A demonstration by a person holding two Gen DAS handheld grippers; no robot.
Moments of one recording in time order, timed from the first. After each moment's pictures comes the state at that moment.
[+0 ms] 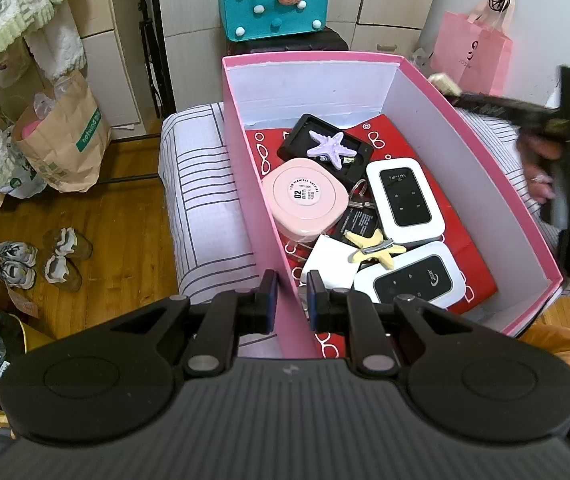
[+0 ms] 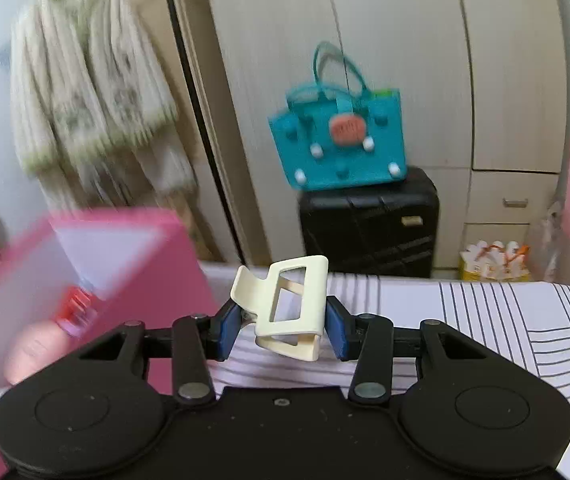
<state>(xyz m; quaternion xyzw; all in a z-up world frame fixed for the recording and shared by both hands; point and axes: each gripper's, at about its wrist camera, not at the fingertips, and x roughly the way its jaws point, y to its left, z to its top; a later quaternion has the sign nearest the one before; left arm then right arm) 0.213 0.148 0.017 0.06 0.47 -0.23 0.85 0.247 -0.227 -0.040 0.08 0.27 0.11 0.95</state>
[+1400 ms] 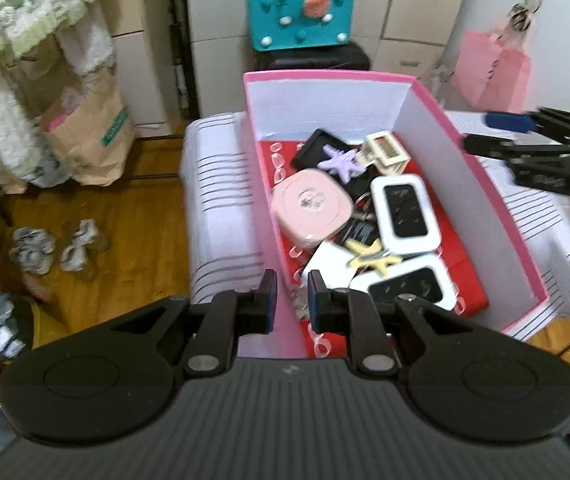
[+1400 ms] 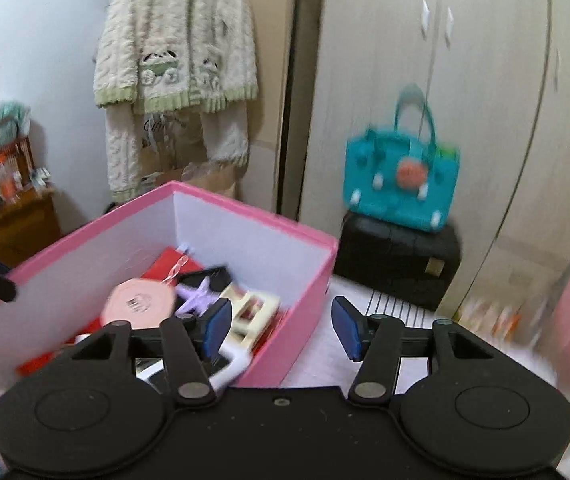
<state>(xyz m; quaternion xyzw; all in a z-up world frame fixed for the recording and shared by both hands) 0.187 0.148 0.043 0.05 0.47 -0.18 0.86 0.181 -0.144 0.031 -0.07 0.30 0.15 0.94</state>
